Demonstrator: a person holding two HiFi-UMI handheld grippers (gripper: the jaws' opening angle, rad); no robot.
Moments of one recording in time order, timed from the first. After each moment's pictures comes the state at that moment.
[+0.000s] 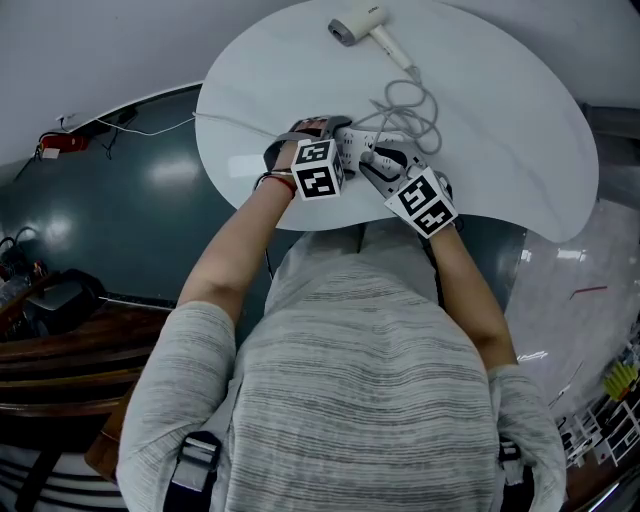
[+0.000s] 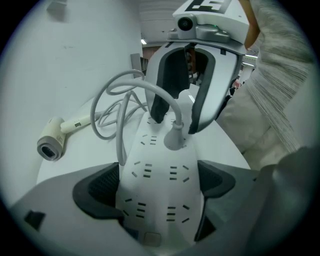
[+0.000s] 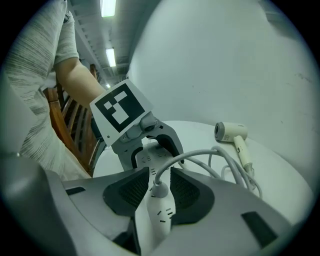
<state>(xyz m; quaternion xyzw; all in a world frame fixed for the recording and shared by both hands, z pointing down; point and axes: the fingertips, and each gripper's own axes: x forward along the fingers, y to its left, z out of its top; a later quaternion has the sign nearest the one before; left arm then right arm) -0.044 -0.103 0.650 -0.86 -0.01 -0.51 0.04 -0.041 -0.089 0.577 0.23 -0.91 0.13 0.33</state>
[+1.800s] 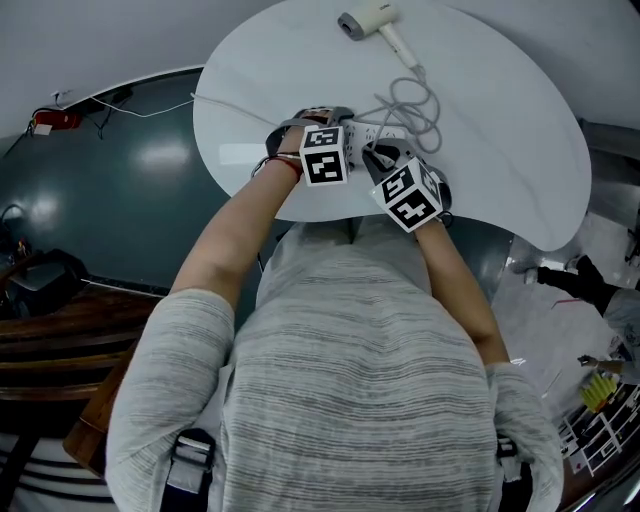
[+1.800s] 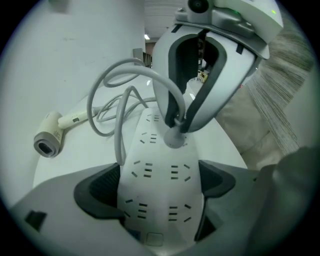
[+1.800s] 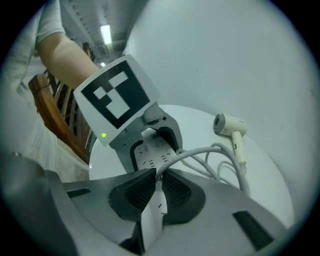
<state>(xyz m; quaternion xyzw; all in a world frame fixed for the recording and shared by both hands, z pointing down) -0.039 -0.105 0.652 -0.85 -0.01 -0.53 0.01 -0.036 -0.090 0.587 0.24 -0.85 0.13 0.45</state>
